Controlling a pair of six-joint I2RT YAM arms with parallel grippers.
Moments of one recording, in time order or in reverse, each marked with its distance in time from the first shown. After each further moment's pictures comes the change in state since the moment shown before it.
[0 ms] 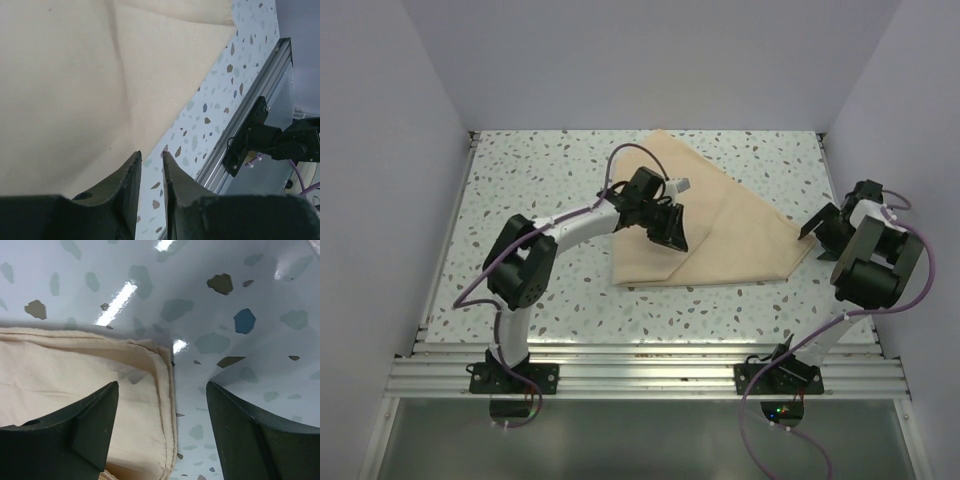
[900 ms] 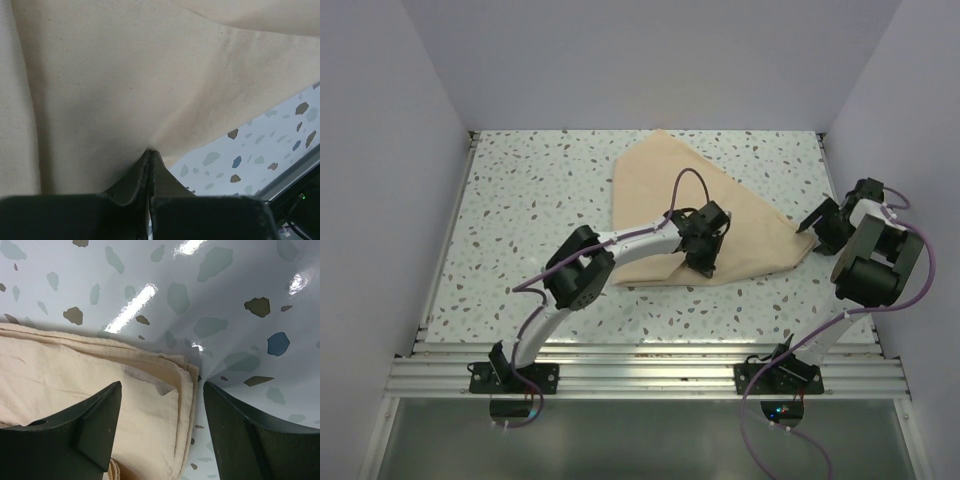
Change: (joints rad) left arm -0.300 0.361 0.445 -0.274 -0.431 -0.154; right arm 0.000 0.019 0.010 0.072 -0.117 0.000
